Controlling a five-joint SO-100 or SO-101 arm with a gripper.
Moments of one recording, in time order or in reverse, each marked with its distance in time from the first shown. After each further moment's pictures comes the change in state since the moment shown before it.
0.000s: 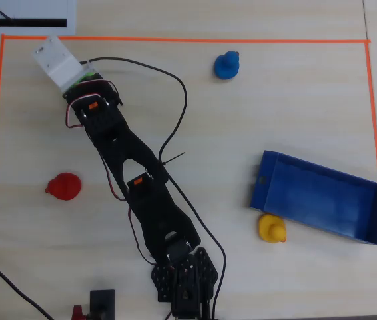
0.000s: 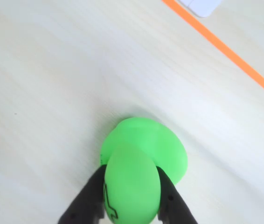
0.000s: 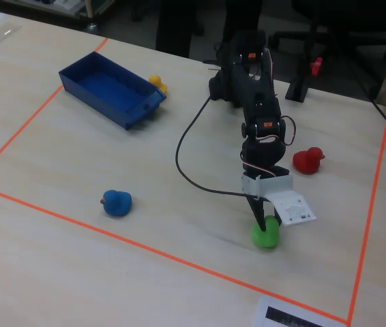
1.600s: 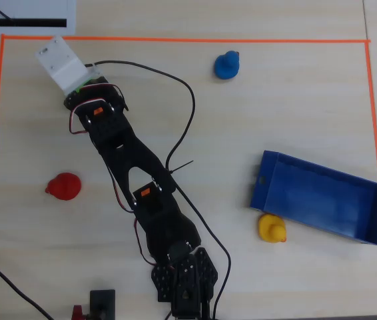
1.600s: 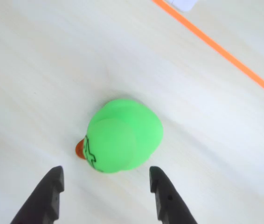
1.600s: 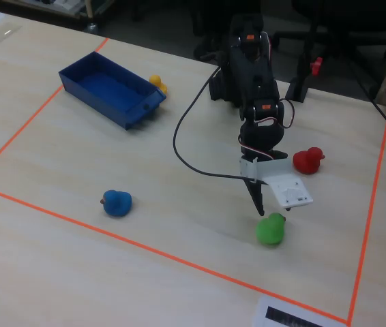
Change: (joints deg) arm 0.4 11.4 11.6 0.1 1.4
